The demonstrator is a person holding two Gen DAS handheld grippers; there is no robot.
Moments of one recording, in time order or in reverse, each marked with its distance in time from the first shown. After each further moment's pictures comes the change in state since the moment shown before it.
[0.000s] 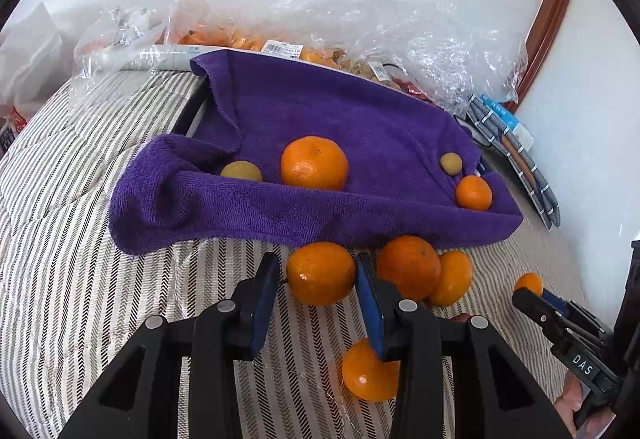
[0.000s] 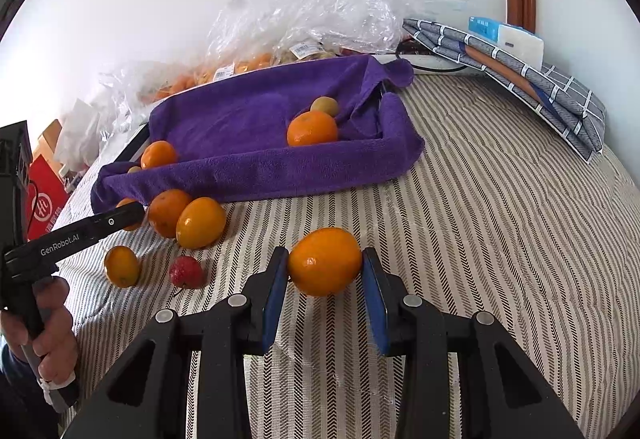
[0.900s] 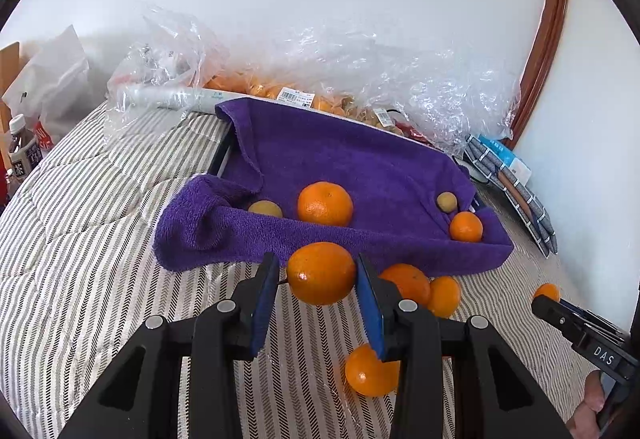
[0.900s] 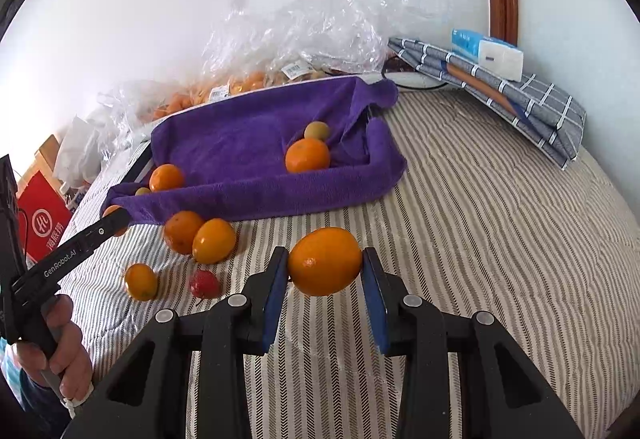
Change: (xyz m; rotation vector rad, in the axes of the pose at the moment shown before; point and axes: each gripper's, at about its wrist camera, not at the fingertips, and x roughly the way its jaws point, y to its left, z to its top) left arm -0.033 0.005 -0.004 -0.017 -0.161 0.034; right arm -0.032 0.006 0.011 0.036 -0.029 -0.042
